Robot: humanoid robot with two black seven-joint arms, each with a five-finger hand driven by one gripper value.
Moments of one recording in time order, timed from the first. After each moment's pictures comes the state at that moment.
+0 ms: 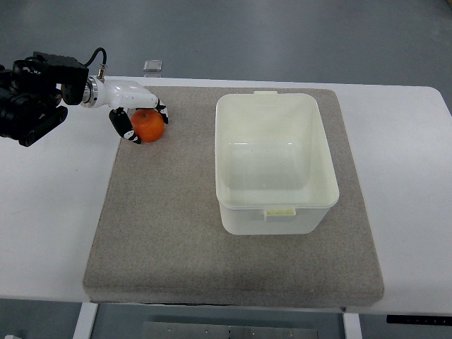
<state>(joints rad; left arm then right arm) -1.32 0.36 0.37 -0.48 1.34 -0.08 -0.61 0.03 0.00 -0.05 0.13 0.02 -0.15 0.17</state>
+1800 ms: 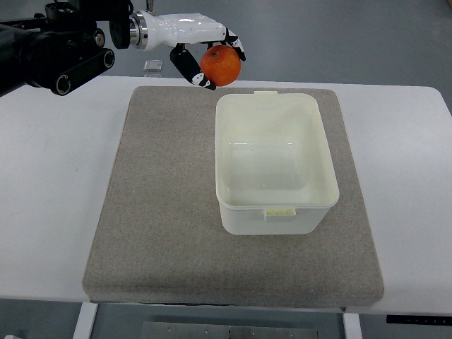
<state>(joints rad) -1.56 0.29 0.28 -0.63 1.11 -0.07 -0.61 0.03 0.00 -0.06 0.13 0.02 -0.15 0.17</state>
